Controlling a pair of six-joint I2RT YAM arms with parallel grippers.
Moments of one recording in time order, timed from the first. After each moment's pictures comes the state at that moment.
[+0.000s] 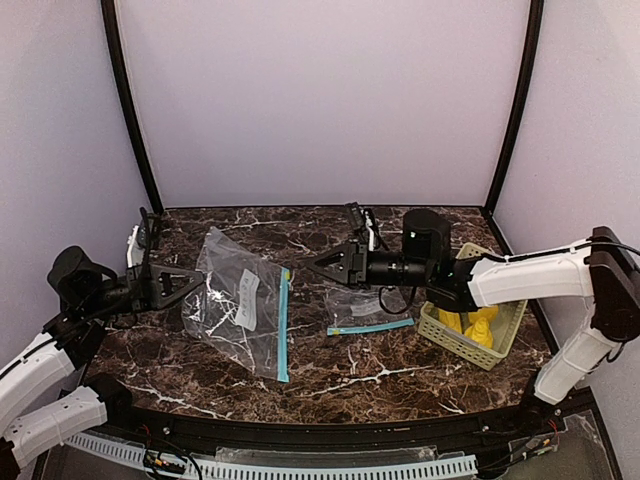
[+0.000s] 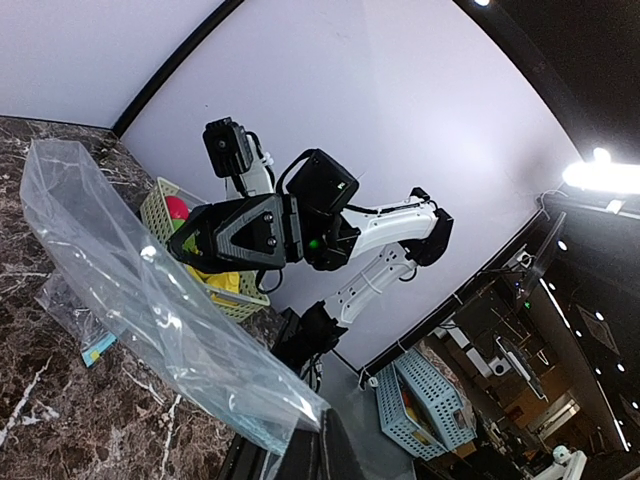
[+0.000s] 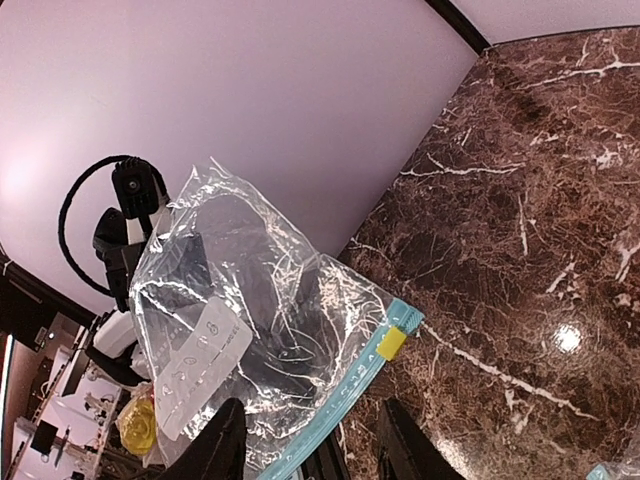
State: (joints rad) left arm -0.39 0.56 0.39 0.33 0.94 -0.95; right arm 0.89 1.56 0.90 0.54 -0.52 0.85
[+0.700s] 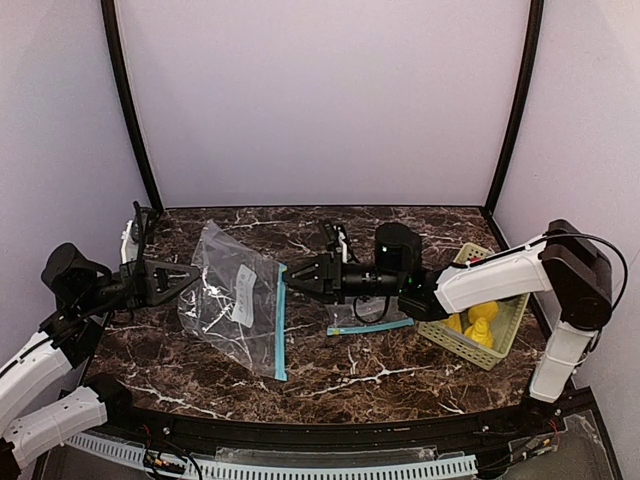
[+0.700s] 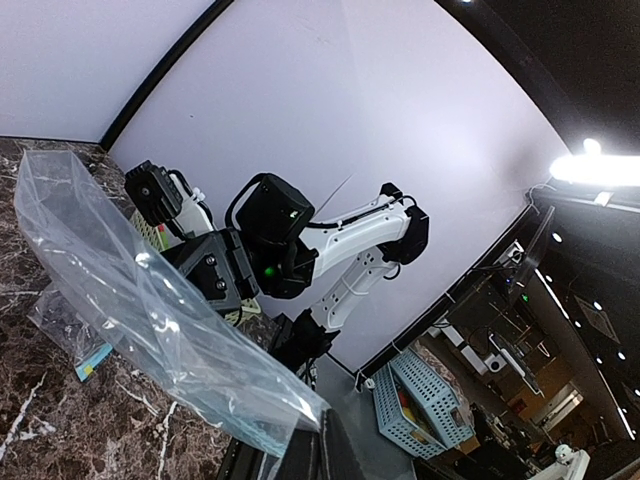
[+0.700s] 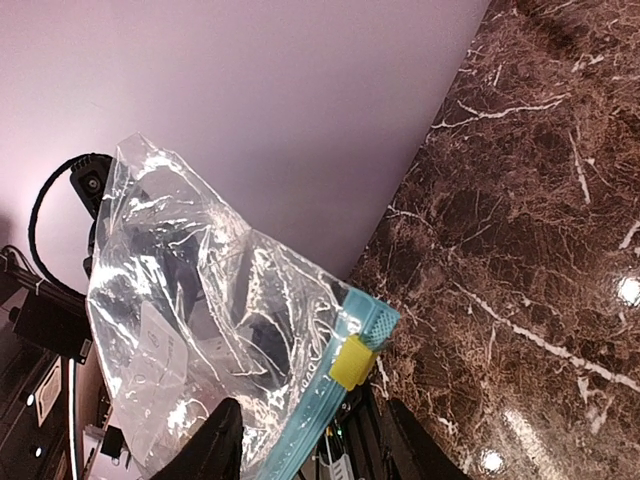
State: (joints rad) left arm -0.39 0.56 0.42 0.34 0.95 -0.96; right arm 0.95 1.76 0.96 0.70 -0.56 1.05
